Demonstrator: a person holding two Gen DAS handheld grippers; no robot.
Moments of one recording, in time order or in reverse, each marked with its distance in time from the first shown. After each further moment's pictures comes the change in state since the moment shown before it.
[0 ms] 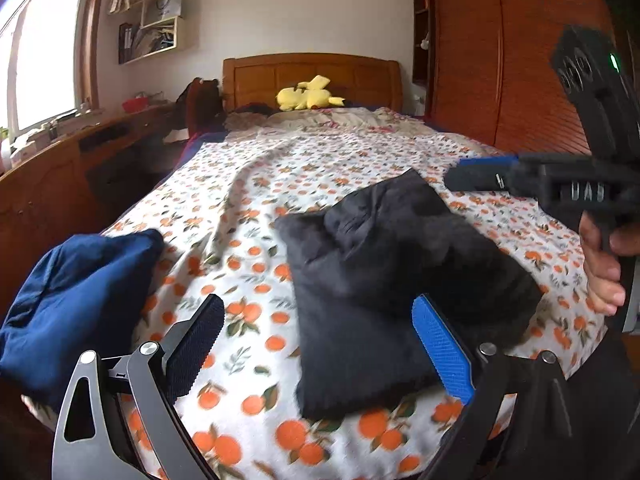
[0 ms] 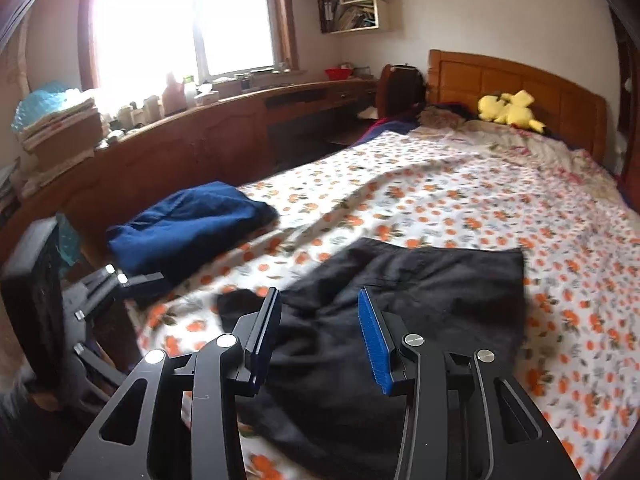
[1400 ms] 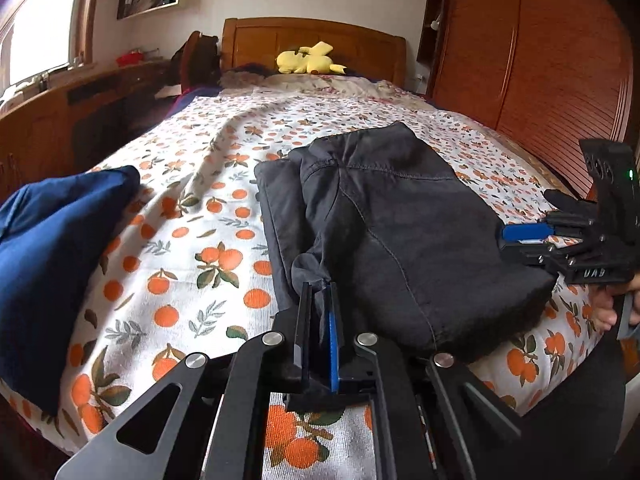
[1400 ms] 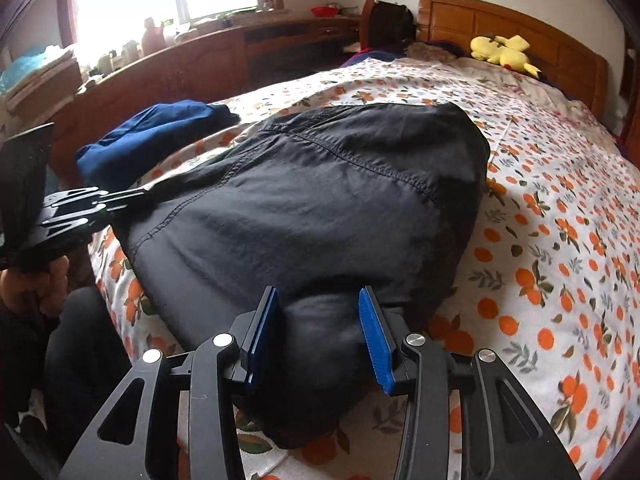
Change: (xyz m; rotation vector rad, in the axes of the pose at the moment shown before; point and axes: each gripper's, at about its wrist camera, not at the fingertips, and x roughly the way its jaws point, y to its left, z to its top) left arm 0.046 0.017 -0.045 -0.090 0.117 -0.053; right arm 0.030 -0.066 -0.094 0.000 0.222 0.001
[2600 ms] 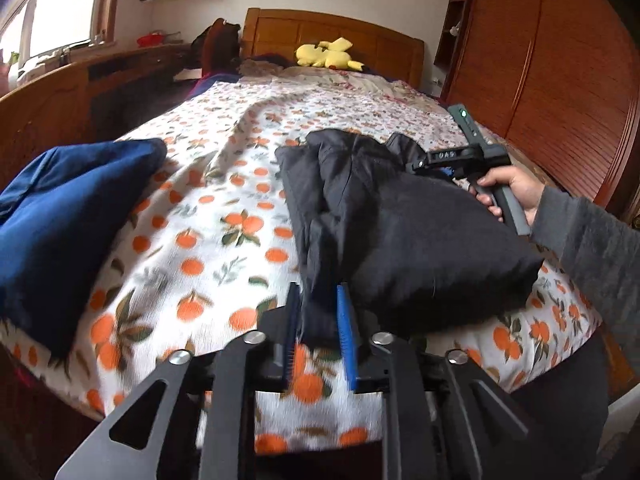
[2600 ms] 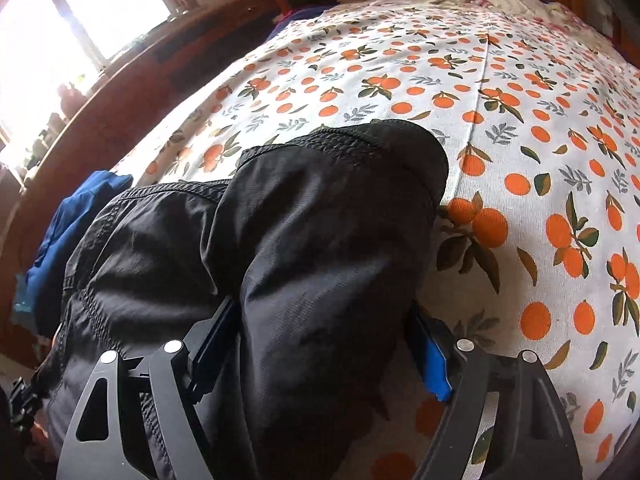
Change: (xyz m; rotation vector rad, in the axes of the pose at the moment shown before) left arm -0.038 0.005 -0.022 -0.080 0.031 0.030; right arm 0.143 -0.161 0.097 0.306 0.127 0.077
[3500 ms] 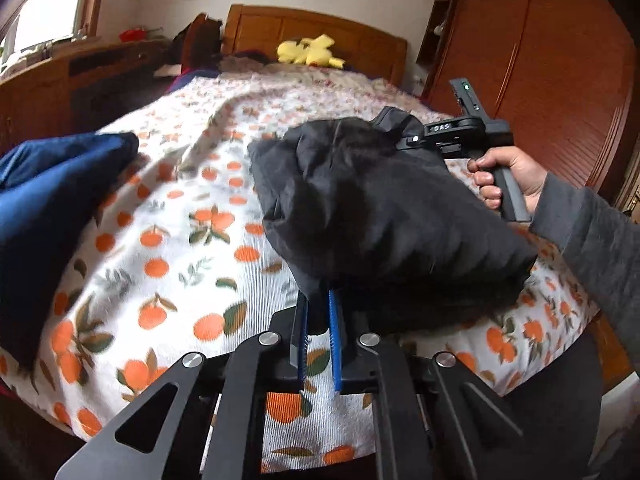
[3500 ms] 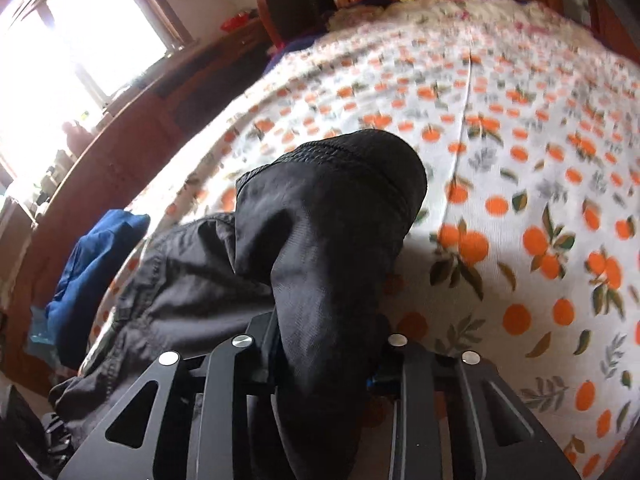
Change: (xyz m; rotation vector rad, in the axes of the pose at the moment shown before) left arm 0.025 0.002 0.004 0.010 -0.016 -0.095; right arm -0.043 0.013 0.007 0.056 -0.120 0.018
